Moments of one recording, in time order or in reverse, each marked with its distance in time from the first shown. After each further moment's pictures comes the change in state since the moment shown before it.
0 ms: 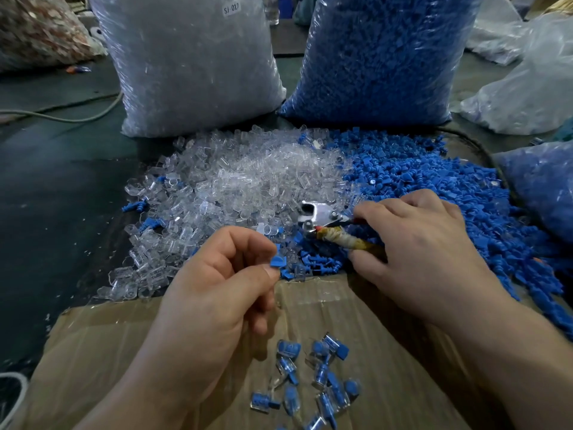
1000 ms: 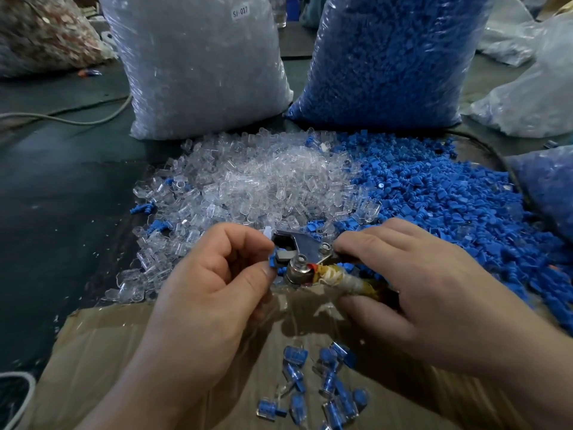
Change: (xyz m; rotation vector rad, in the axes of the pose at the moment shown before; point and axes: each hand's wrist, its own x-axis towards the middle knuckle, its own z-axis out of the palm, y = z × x) left_hand 0.006 -0.006 -0.011 0.282 0.072 0.228; right_hand -0.024 -0.009 -0.017 0.238 0.009 -0.371
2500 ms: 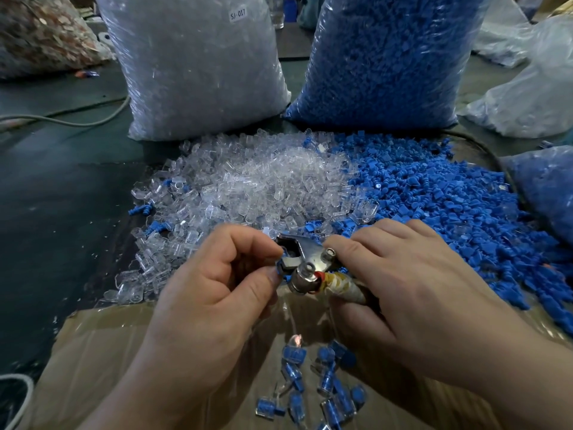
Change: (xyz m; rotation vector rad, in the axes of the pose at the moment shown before) left_hand -0.003 -0.004 -0.002 0.067 -0.032 0.133; right_hand 0.002 -0.011 0.001 -0.208 -0.014 0.019
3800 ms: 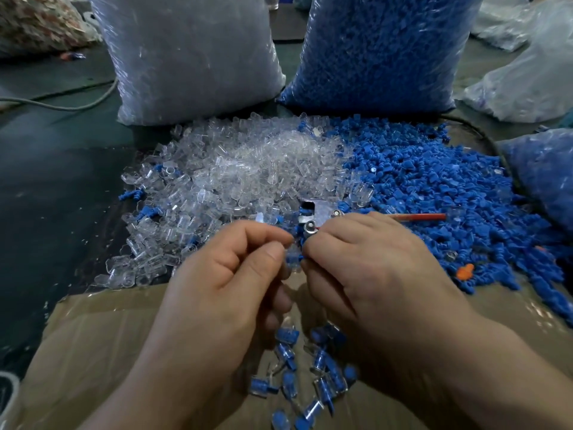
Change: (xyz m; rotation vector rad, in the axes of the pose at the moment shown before) left_hand -0.005 0.010 0.014 -0.096 -0.004 -0.256; right_hand 0.011 -0.016 0.018 0.184 0.227 -0.099
